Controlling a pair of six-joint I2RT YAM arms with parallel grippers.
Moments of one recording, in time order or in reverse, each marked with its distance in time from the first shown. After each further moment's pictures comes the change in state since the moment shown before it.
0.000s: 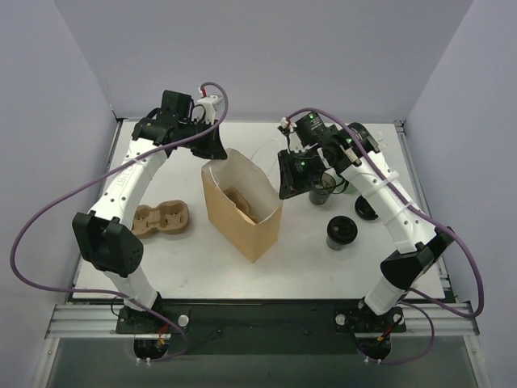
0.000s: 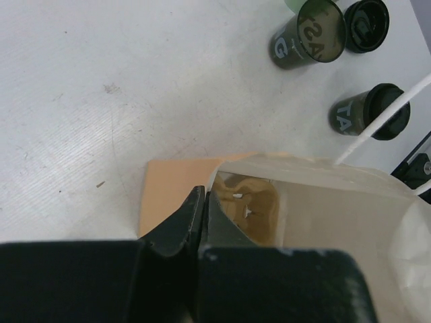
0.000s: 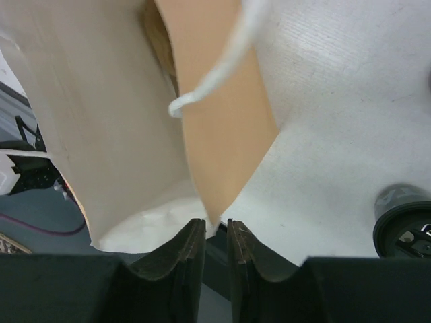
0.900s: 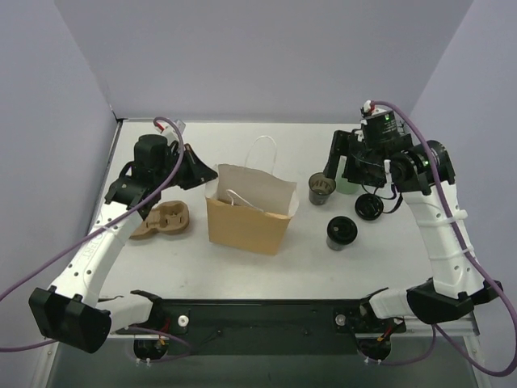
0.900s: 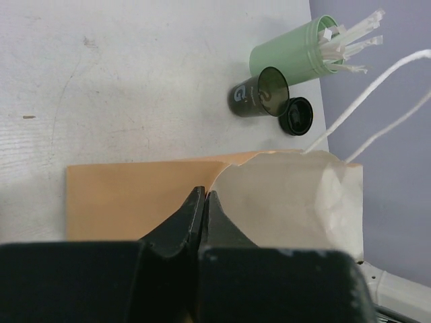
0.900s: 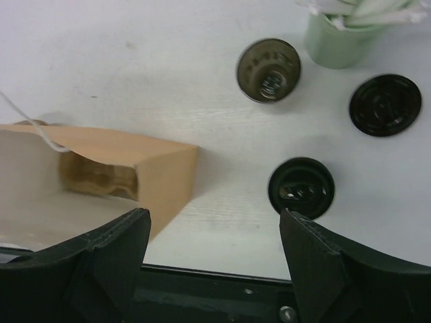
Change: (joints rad) left arm -0.020 -0.530 -0.599 0.363 -0.187 -0.613; right arm -0.221 -0.256 0.000 0.006 0.294 0.160
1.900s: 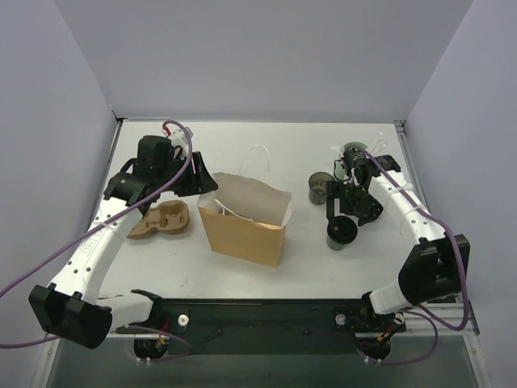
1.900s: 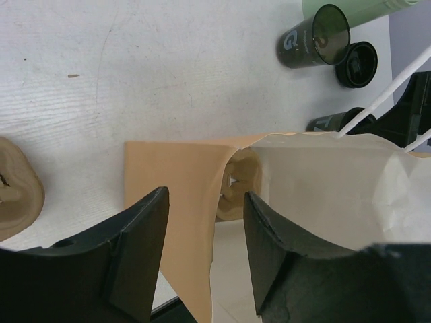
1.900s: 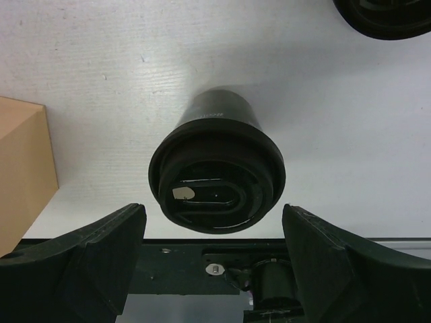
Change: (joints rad) left arm -0.007 0.024 0.062 -0.230 -0.026 0.192; right arm -0.198 0.064 -0.698 0.167 -0.044 -0.212
